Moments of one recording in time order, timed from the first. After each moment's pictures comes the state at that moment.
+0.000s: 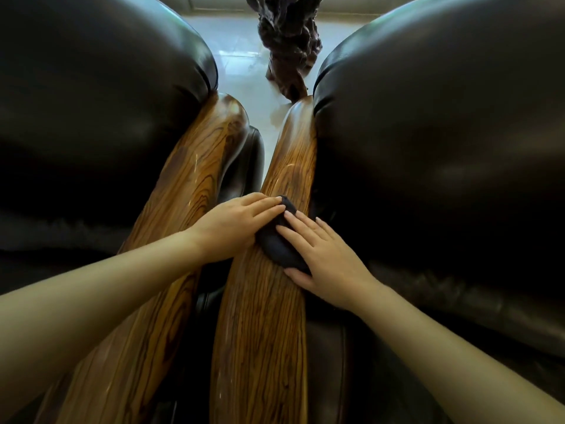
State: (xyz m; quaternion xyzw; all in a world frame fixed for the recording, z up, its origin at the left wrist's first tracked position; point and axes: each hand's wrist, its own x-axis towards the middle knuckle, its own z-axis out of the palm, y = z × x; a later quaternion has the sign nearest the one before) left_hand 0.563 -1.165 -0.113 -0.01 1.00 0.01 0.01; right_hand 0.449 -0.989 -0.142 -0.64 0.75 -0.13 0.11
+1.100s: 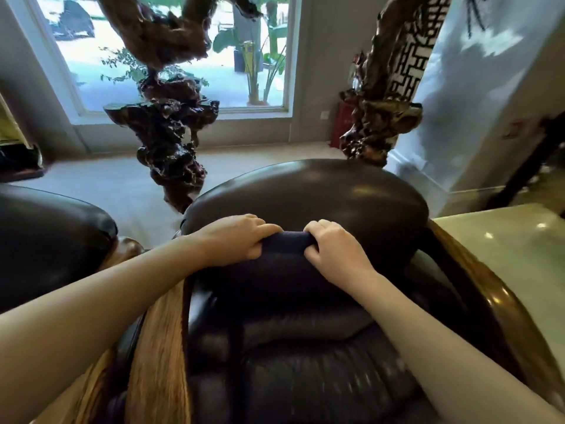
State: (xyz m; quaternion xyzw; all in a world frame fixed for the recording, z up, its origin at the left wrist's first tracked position) left_hand 0.452 -0.917 0.232 0.13 0.99 0.01 -0.02; right_hand 0.389 -0.723 0.217 -0.38 0.90 -0.20 -0.06
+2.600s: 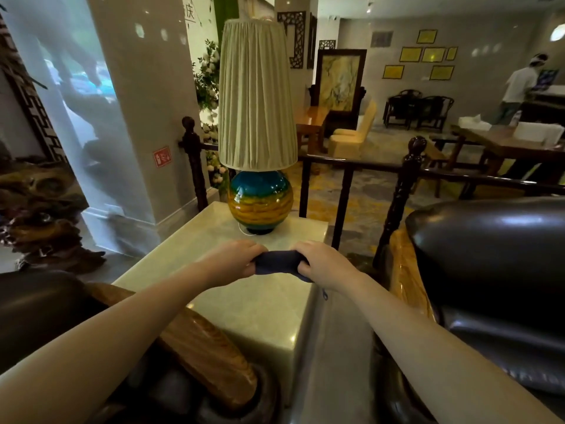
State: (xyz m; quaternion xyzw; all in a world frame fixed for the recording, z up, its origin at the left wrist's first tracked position) left_hand 0.234 -0.146 0.274 0.53 0.84 0.09 -0.01; right_hand 0.366 0.026 0.286 0.03 0.98 -0.18 -0.08
